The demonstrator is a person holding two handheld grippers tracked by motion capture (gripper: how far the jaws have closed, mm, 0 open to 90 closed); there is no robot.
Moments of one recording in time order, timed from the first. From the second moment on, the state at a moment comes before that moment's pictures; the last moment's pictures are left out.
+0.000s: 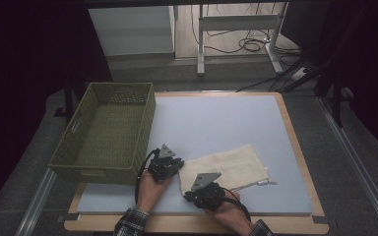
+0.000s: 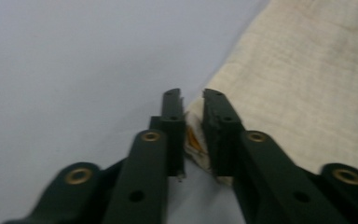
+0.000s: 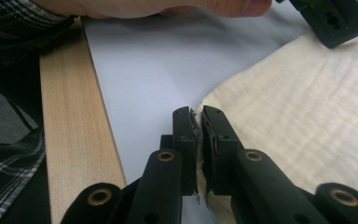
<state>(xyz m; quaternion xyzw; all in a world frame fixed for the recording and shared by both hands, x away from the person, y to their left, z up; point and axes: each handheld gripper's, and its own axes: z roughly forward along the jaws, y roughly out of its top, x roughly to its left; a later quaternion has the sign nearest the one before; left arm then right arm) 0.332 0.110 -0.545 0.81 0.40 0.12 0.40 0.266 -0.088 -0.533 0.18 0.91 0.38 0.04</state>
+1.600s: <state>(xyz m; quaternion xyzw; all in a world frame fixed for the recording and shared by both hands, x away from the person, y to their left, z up) 0.397 -0.020 -0.498 0.83 0.28 0.13 0.46 0.293 -0.248 -0.493 0.30 0.84 0.43 0.14</state>
